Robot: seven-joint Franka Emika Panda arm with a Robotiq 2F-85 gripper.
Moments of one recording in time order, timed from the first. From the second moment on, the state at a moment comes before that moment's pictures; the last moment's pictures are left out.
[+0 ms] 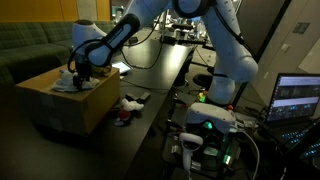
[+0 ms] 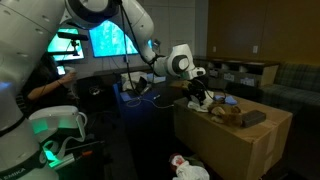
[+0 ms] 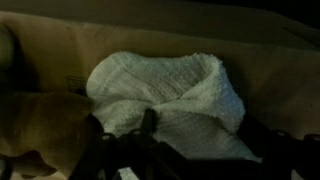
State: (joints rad) arm 0.24 0.67 -0.04 -1.68 -0.23 2.59 0.15
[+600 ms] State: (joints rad) arm 0.18 0.65 0.04 -1.68 -0.18 2.56 0.02
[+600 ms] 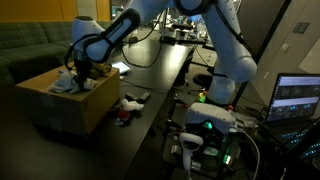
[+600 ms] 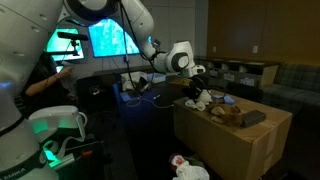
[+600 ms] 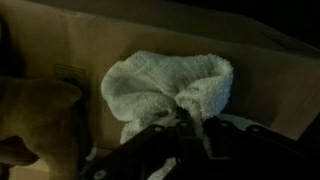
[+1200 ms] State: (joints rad) arm 0.08 0.50 0.18 -1.77 -0.07 2.49 -0.22
